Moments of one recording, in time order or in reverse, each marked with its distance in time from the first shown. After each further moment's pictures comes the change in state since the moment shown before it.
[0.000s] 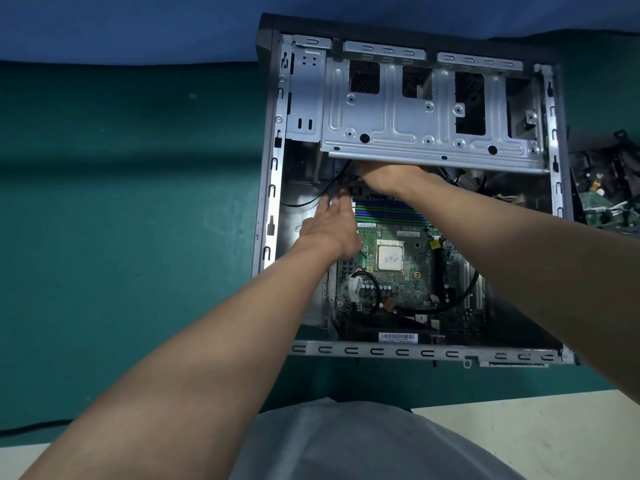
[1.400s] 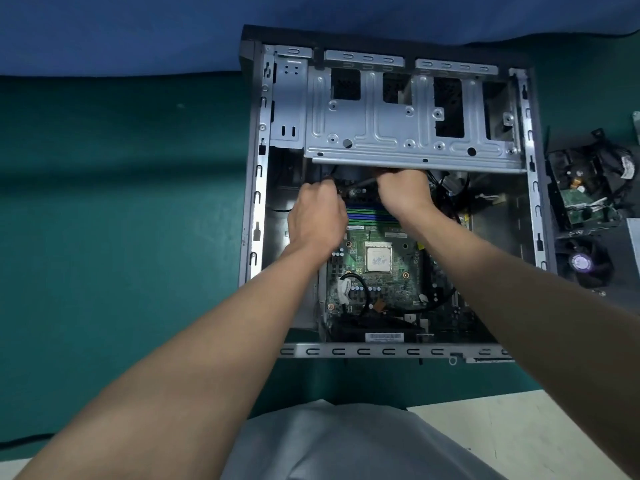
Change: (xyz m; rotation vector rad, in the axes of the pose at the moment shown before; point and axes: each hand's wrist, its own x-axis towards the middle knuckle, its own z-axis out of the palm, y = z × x) left_hand -0.012 0.012 -0.011 -0.212 0.596 0.031; right_hand -0.052 0.013 0.000 0.673 0.264 0.509
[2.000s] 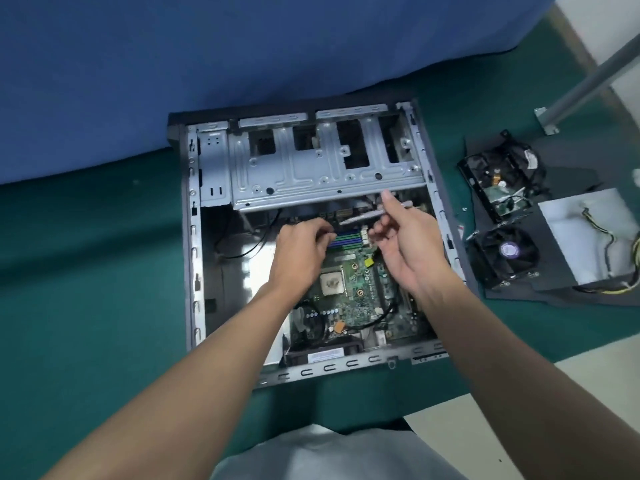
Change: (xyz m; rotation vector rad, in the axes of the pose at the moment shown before) left_hand -0.018 0.053 0.005 -0.159 -0.065 0.261; right_hand -0.053 0.048 -0.087 1.225 -0.027 0.139
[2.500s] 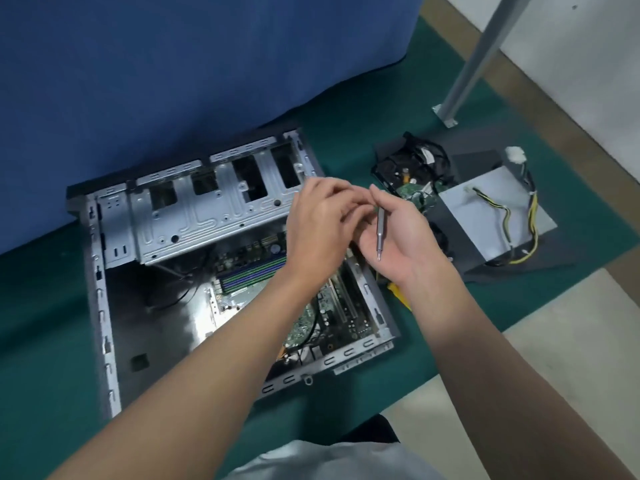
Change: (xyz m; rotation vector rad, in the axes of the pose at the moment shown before) left_hand 0.016 0.154 0.054 -0.001 0.153 0.532; right_hand -0.023 -0.094 -0.064 0.558 -0.191 0.135
